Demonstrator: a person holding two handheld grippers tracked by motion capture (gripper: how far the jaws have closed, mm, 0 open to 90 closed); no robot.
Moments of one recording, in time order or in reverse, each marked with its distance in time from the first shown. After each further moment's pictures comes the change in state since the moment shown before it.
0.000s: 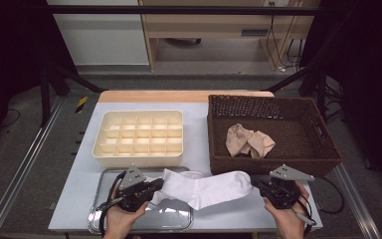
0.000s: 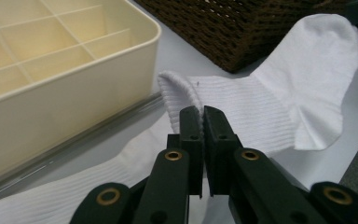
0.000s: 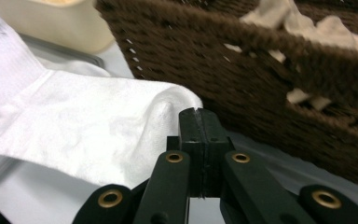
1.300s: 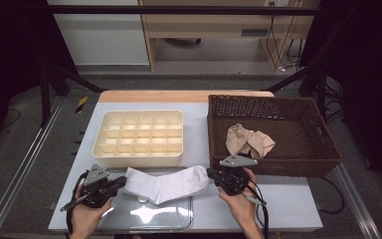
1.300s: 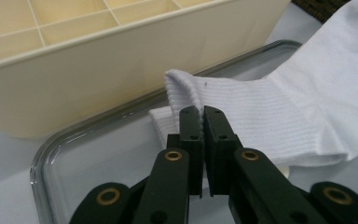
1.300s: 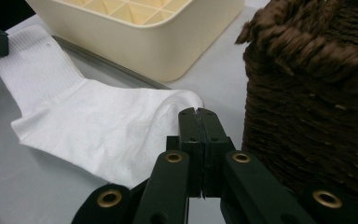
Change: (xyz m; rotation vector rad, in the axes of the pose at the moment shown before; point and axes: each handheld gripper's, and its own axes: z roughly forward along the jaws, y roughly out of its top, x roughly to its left) left arm 0.076 -0.039 -0.034 0.077 0.189 -0.069; right arm 0.068 0.031 0.088 0.032 0.131 -0.050
